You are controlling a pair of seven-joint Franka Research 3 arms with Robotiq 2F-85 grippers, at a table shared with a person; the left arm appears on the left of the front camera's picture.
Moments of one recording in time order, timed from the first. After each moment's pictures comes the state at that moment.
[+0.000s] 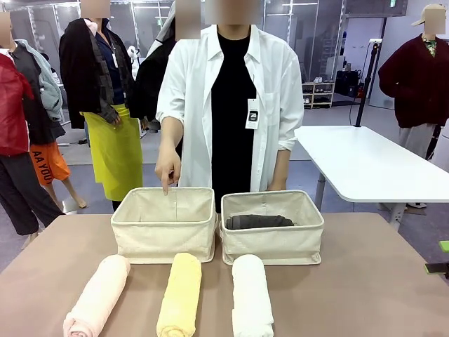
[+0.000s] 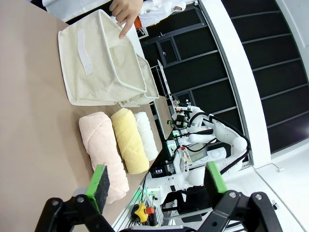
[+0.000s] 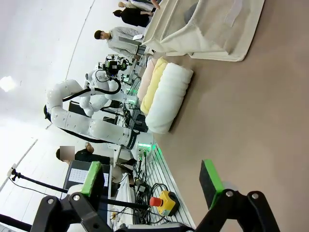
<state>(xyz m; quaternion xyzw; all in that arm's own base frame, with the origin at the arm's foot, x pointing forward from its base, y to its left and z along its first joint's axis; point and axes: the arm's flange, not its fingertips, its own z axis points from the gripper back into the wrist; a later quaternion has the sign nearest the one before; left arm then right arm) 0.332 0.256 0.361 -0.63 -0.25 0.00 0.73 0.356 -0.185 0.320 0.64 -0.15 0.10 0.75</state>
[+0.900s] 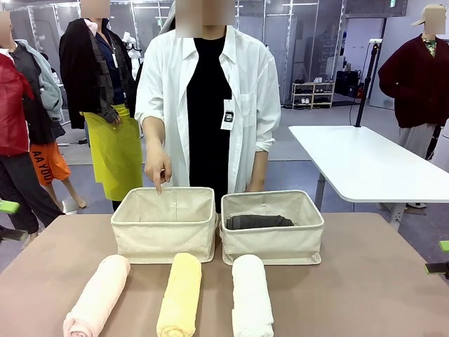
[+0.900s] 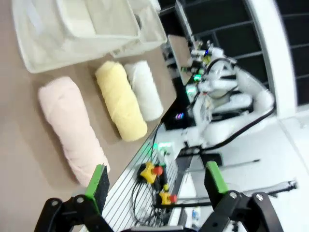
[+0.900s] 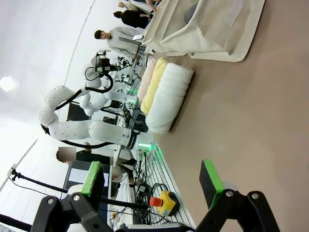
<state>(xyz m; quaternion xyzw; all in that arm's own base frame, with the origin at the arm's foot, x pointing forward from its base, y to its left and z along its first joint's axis) 0.348 0.125 0.423 -0.56 -0.13 -0.12 0.81 0.356 -0.184 0.321 0.64 -0.15 0.10 0.75</state>
